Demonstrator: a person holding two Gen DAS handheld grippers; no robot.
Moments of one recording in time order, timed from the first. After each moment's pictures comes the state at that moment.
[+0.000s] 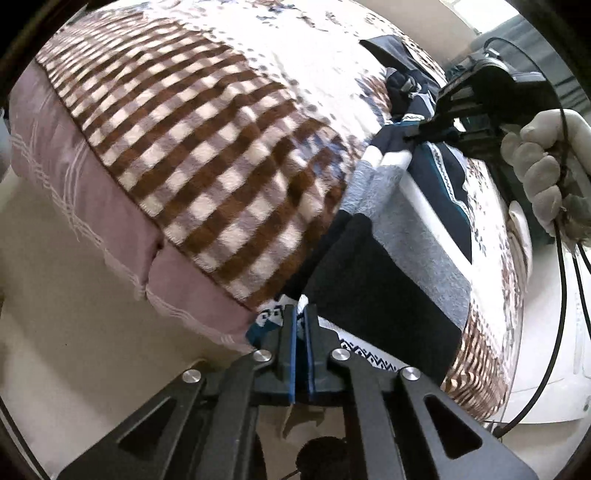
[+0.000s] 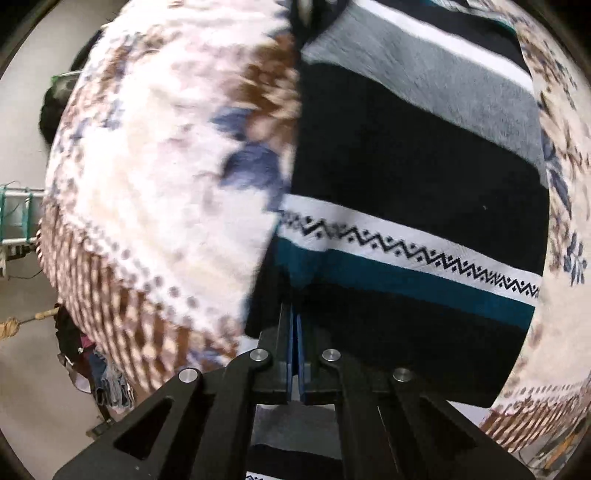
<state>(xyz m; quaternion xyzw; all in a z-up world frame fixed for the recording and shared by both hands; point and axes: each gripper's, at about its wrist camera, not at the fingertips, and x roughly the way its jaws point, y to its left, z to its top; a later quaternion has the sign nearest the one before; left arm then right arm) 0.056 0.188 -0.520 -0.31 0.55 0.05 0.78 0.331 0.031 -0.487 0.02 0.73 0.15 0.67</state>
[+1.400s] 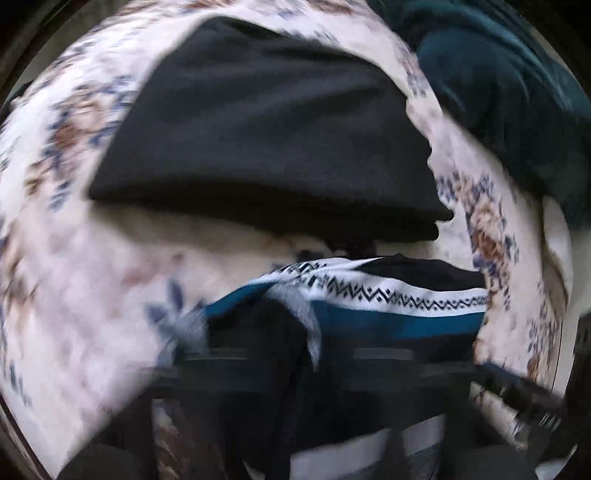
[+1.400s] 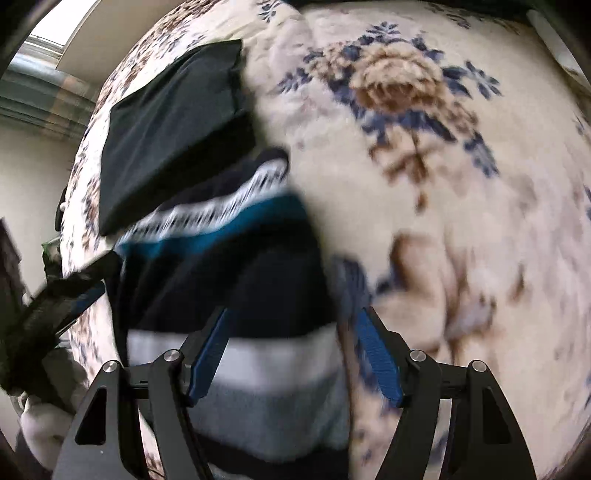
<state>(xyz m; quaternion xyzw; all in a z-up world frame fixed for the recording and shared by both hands) 0.616 0.107 -0.518 -0.09 0.62 -0.06 0.78 0.572 -0.211 -0.497 0.21 0.65 0.05 0.73</state>
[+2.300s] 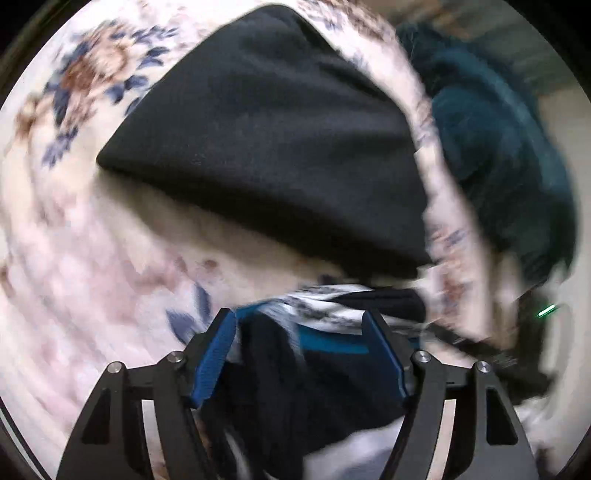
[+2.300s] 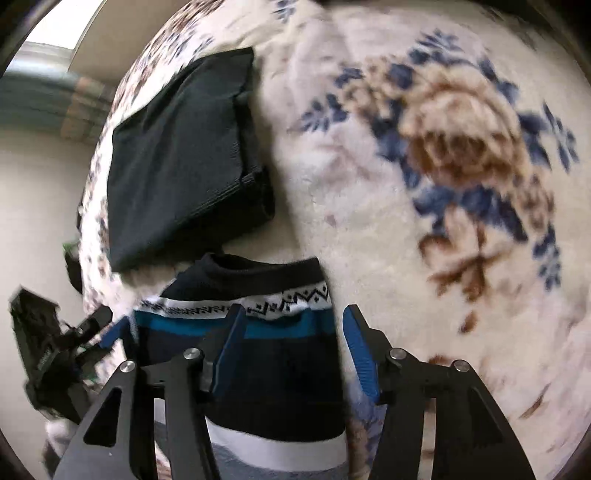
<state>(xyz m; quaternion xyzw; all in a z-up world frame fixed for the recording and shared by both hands) 0.613 0.189 -0.515 -0.20 0.61 -0.08 0.76 0.661 -0.208 -0.525 0.22 0.65 0.12 0.72</state>
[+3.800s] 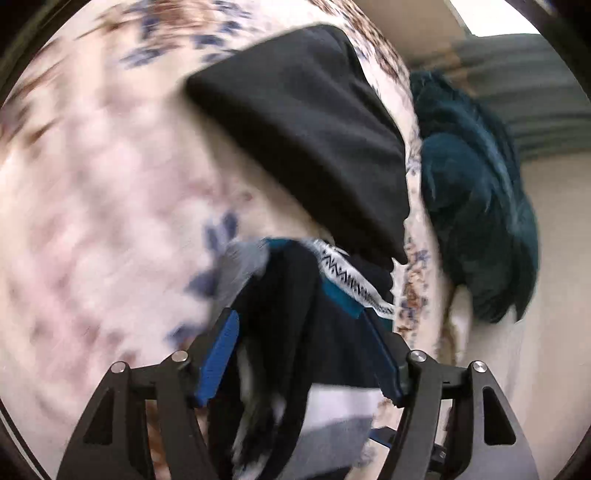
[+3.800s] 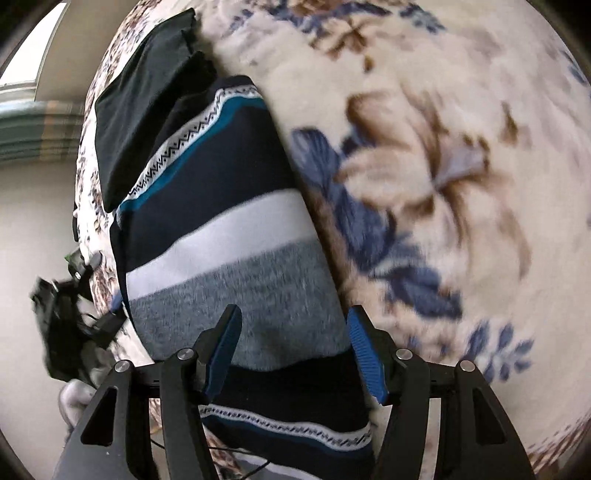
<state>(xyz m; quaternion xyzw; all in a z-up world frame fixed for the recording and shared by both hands) 0.560 0.230 -0.502 -0.37 0.56 -0.09 0.74 0.493 -0.207 -0.533 0.31 0.70 0.06 0.65</state>
